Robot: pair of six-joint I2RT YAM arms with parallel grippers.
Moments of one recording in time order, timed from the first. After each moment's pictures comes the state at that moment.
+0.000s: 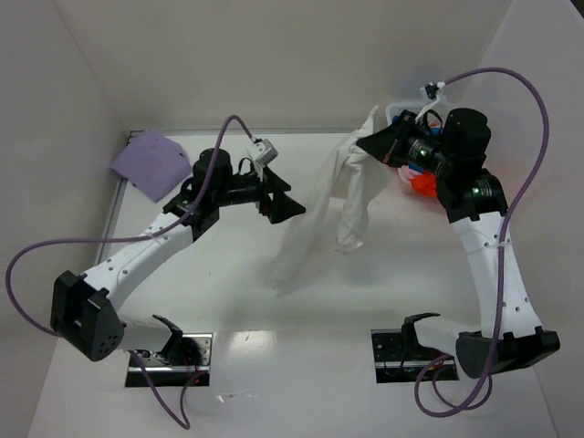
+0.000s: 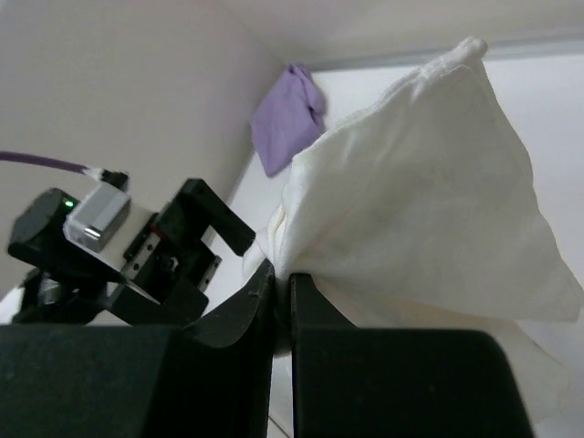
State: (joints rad) left arm -0.51 1.31 1.11 0.01 0.70 -0.18; right arm 0.14 1.18 1.52 -0.48 -0.53 0.59
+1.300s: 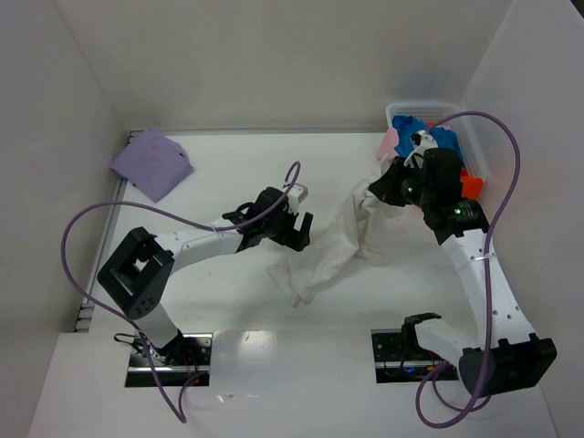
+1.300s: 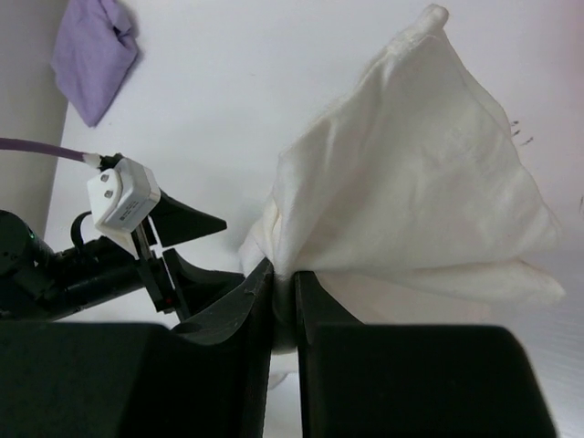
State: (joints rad) left arm -0.73 1.66 1.03 -0.09 0.07 -0.27; right arm 0.15 1.07 1.15 -0.58 -0.27 0.41
